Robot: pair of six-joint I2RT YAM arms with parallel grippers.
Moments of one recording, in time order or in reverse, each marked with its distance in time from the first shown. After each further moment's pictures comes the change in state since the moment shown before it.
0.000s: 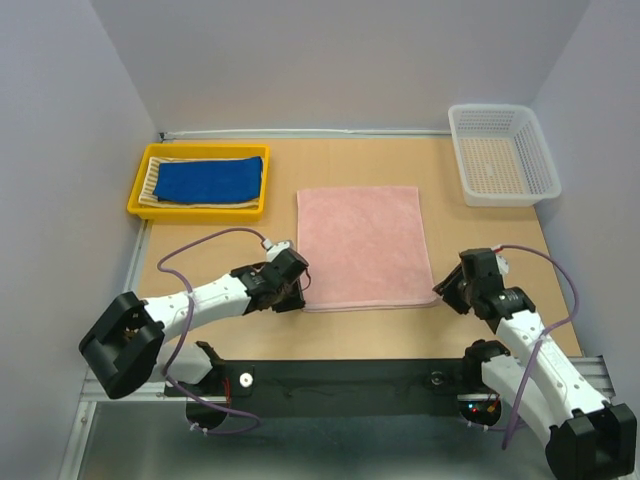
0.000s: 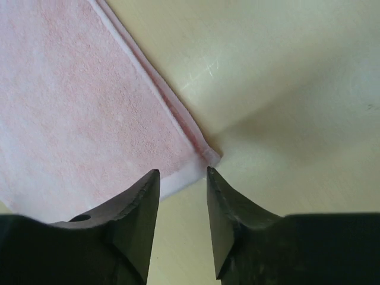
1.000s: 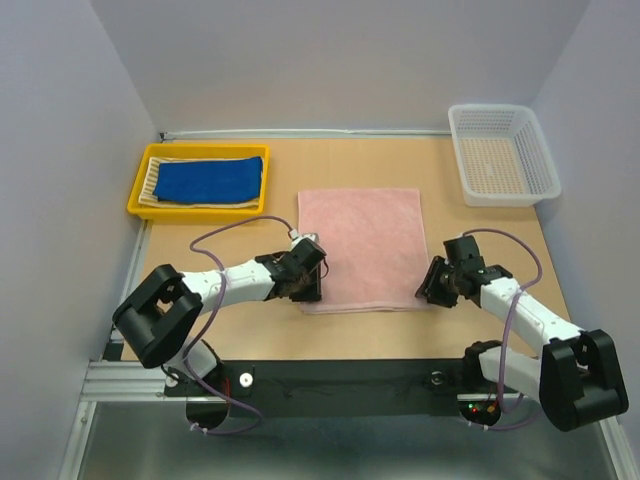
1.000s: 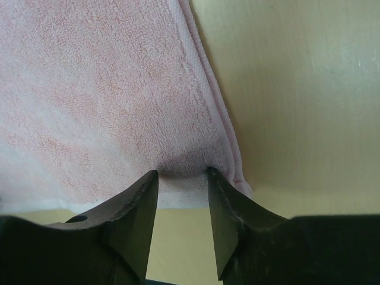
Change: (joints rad) left arm -0.014 0.245 0.133 0.105 0.072 0.154; right arm 0.013 0.362 0.050 0.164 -0.247 -0.298
